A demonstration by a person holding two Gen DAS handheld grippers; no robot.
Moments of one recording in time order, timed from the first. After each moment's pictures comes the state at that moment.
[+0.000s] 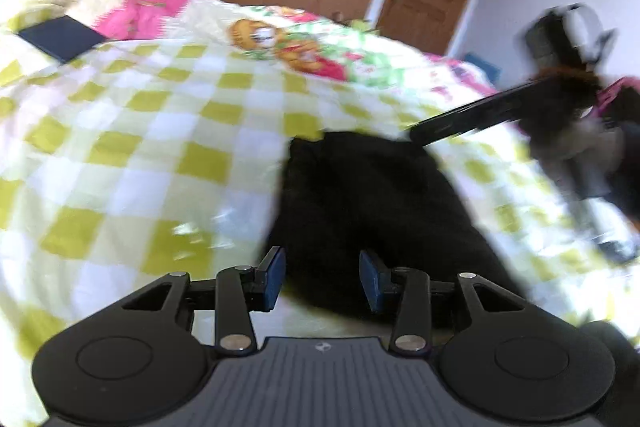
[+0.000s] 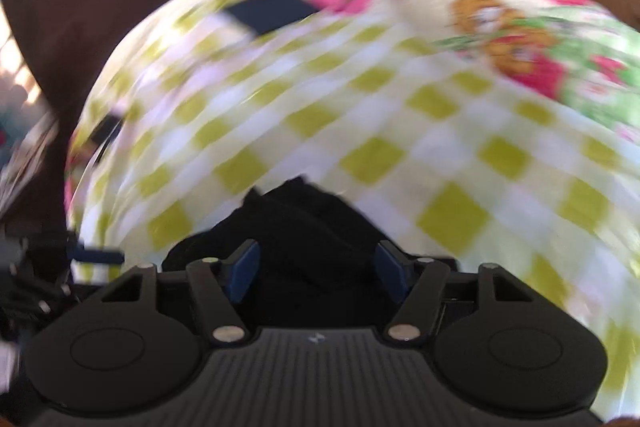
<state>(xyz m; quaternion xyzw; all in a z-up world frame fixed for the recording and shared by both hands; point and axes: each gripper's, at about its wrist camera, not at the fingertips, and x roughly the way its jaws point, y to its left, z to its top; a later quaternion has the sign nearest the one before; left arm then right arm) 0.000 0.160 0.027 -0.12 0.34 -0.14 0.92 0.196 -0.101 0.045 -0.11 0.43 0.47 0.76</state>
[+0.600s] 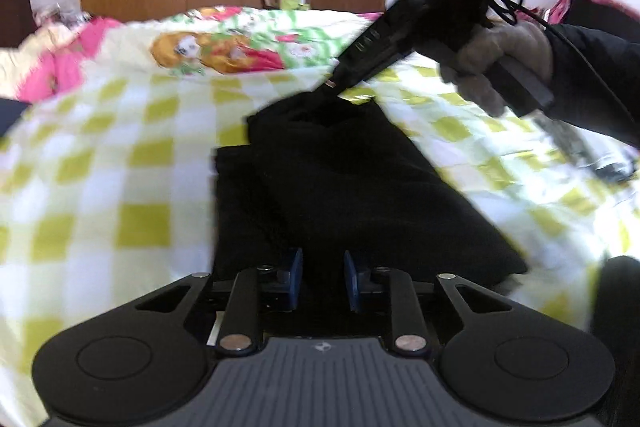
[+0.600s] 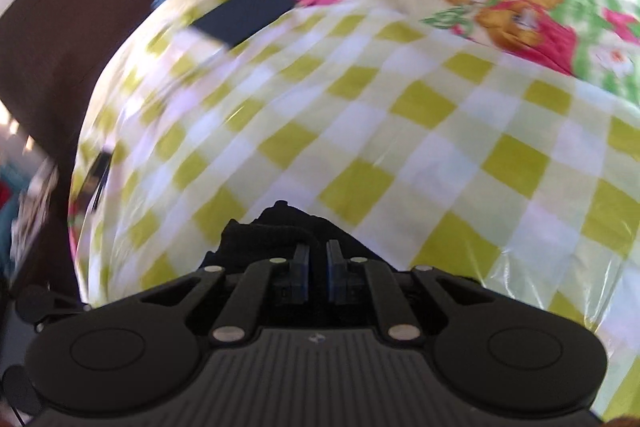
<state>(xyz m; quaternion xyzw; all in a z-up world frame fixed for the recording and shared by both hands) 0.059 0.121 0.026 0.03 0.35 -0.19 0.92 0.267 -0.099 0.027 0.01 0.47 0.41 0.78</state>
